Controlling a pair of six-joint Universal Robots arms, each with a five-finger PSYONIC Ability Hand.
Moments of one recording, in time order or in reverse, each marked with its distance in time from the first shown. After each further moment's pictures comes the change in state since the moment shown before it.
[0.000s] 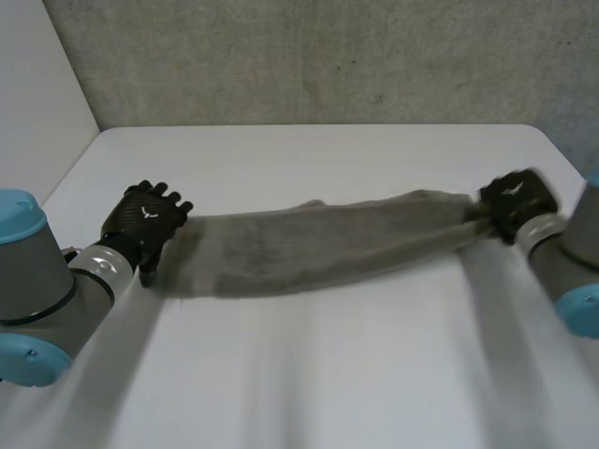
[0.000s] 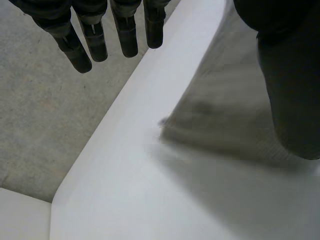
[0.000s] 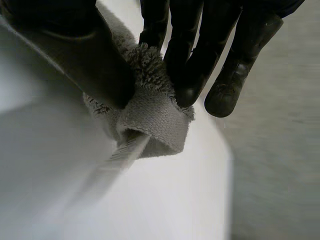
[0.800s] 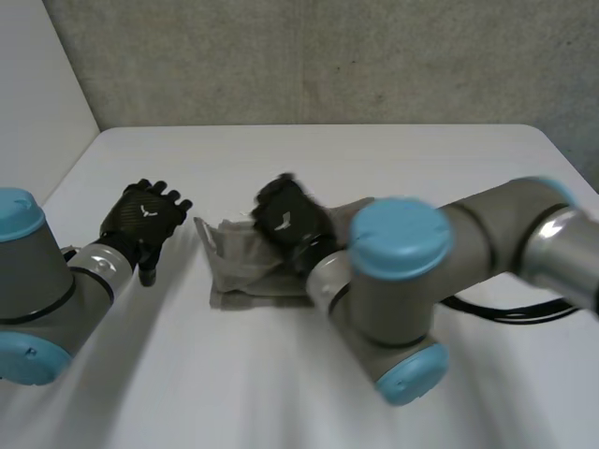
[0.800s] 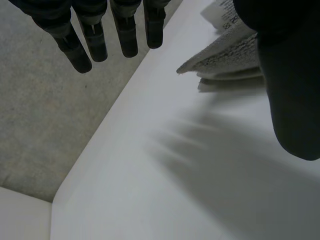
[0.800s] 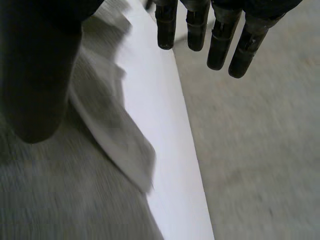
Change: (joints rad) left arm -0.001 0.000 0.004 0.000 0.002 -0.008; right arm 0.634 0.154 -0.256 0.006 0.004 -0.160; left_hand 0.000 0.000 0.000 0.000 0.000; right_hand -1.039 -1.026 -1.074 -1.084 -1.063
